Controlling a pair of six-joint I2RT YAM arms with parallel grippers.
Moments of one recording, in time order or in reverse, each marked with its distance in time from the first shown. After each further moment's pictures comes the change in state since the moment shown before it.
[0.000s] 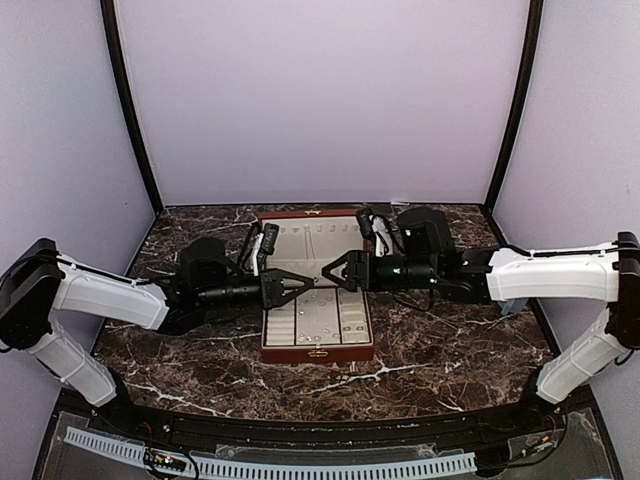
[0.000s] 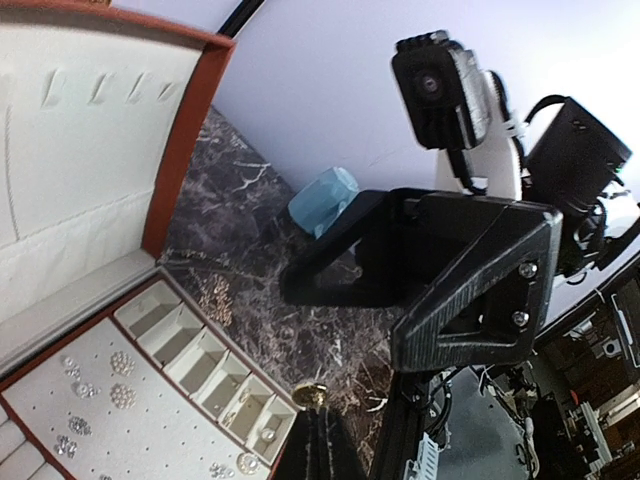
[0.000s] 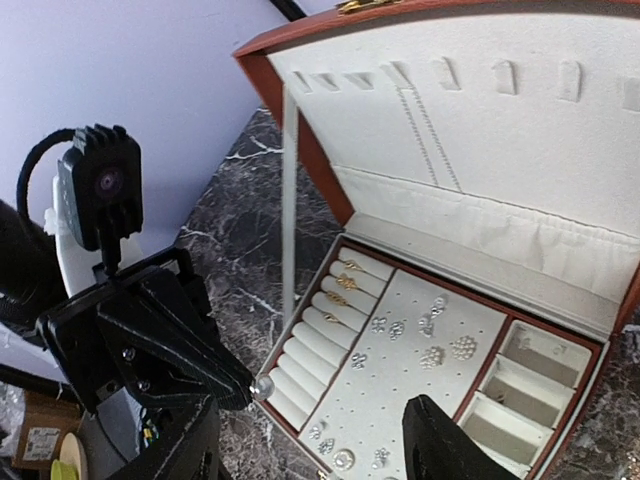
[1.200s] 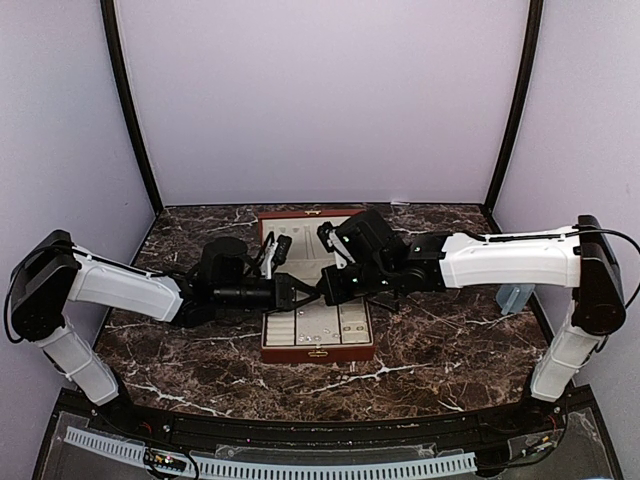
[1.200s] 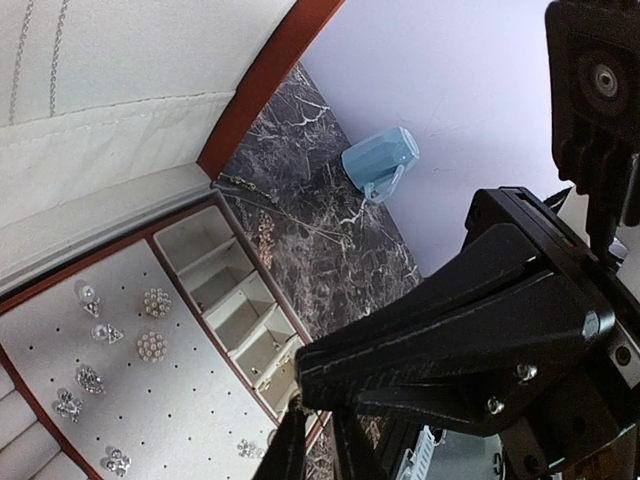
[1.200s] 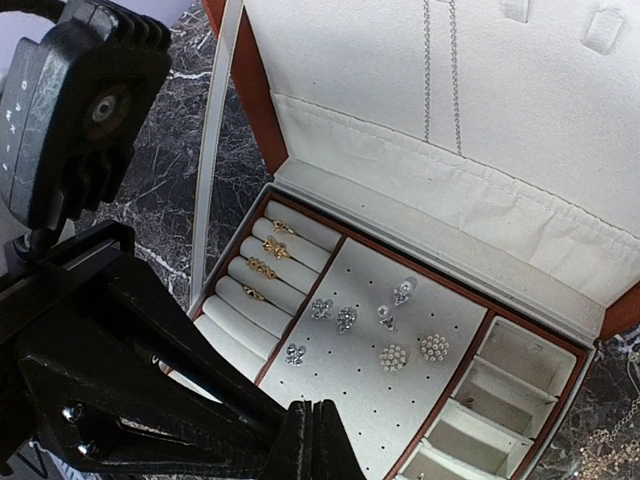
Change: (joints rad) left arm 0.000 0.085 0.090 -0.177 -0.001 -0.104; right arm 0.108 0.237 0.302 -0.354 0.240 -0.145
